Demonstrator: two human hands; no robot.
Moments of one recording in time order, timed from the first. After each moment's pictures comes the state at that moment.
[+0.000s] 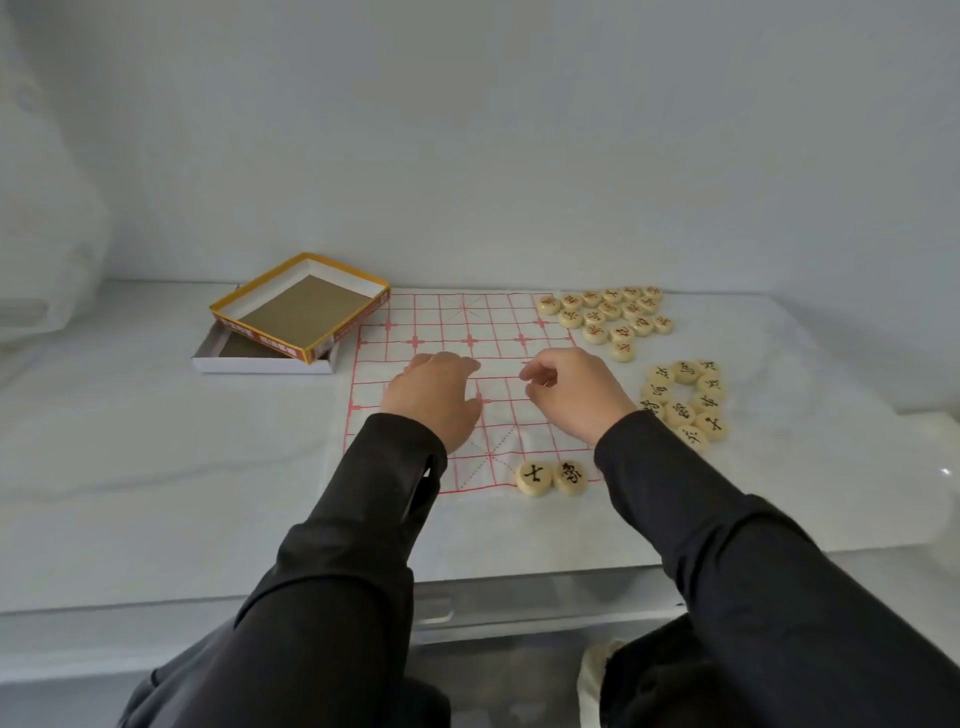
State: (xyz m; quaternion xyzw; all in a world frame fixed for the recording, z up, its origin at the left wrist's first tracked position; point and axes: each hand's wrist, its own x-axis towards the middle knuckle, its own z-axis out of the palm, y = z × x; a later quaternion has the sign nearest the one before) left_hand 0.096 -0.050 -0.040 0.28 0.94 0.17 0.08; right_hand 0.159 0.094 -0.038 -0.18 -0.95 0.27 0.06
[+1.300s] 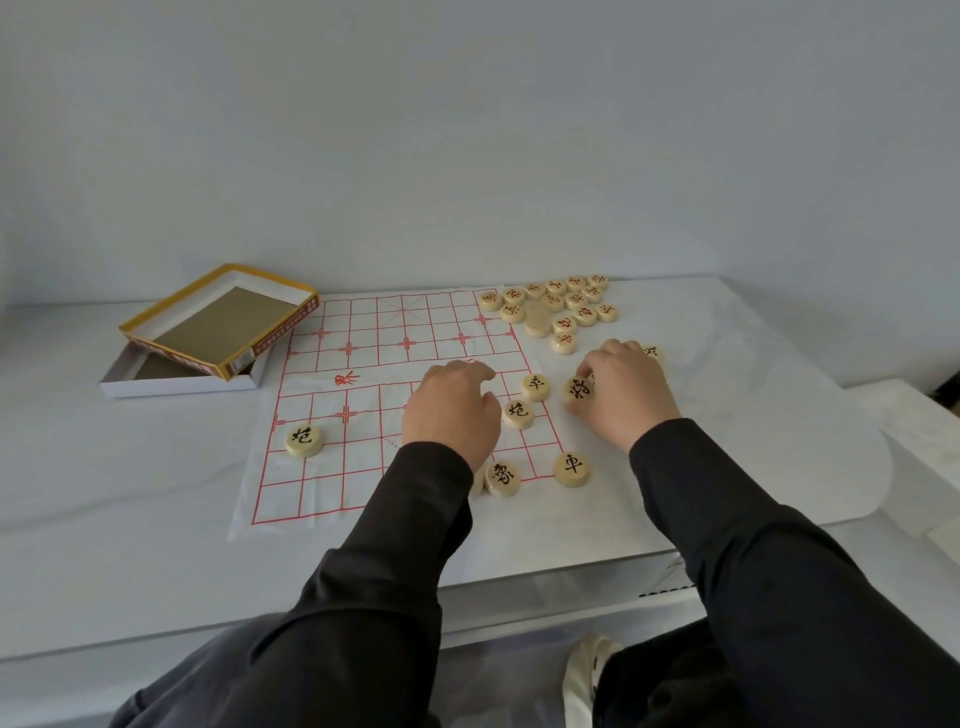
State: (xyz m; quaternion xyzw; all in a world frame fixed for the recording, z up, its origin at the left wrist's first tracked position) left_hand 0.141 0.027 -0.053 0.27 0.93 0.27 0.01; right_hand 0.202 0.189 -0.054 -0.23 -0.97 0.02 0.08
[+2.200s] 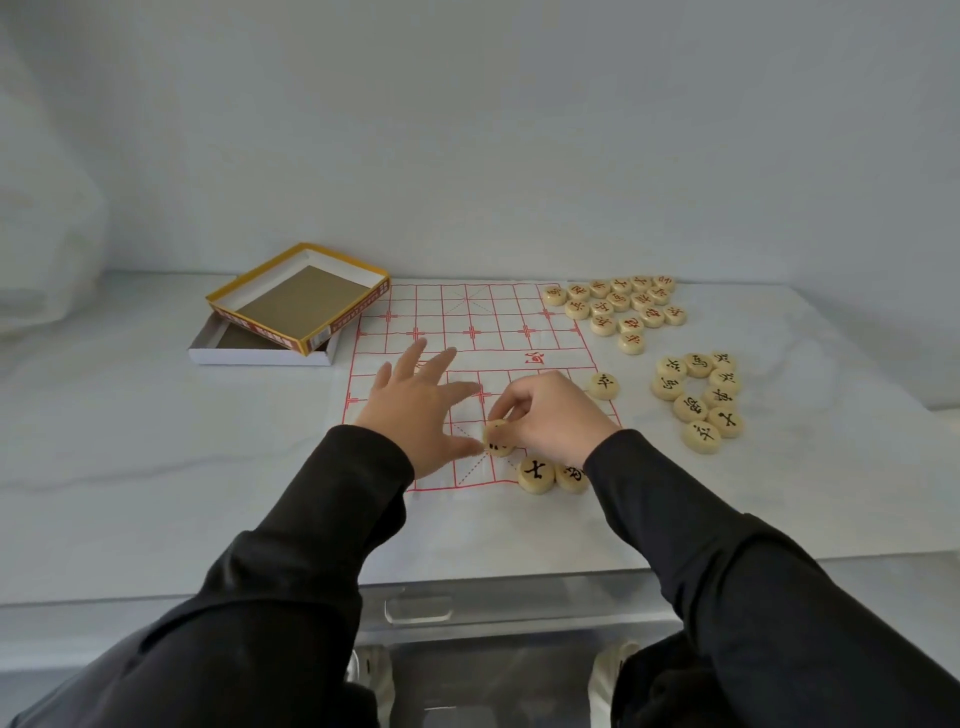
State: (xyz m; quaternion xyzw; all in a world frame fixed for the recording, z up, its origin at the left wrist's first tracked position) left_hand 0.093 -0.066 -0.059 0.36 0.93 0.03 0.07; right_hand 0.163 0.075 -0.052 -0.14 -0.91 0.38 -0.03
